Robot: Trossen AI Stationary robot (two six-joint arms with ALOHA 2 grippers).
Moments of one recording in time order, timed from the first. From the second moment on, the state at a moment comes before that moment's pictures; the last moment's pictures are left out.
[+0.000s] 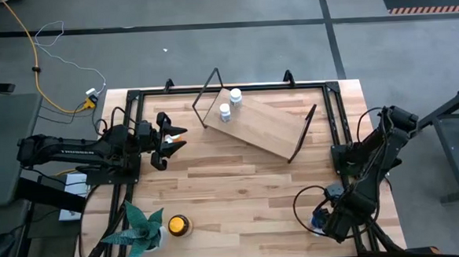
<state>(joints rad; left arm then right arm) 0.18 0.65 0.24 0.67 0.01 -0.15 0.95 1.49 1.14 -1.16 -0.24 2.32</state>
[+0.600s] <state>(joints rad) 0.18 0.65 0.24 0.67 0.01 -0.15 0.95 1.49 1.13 -1.14 -0.31 2.22</state>
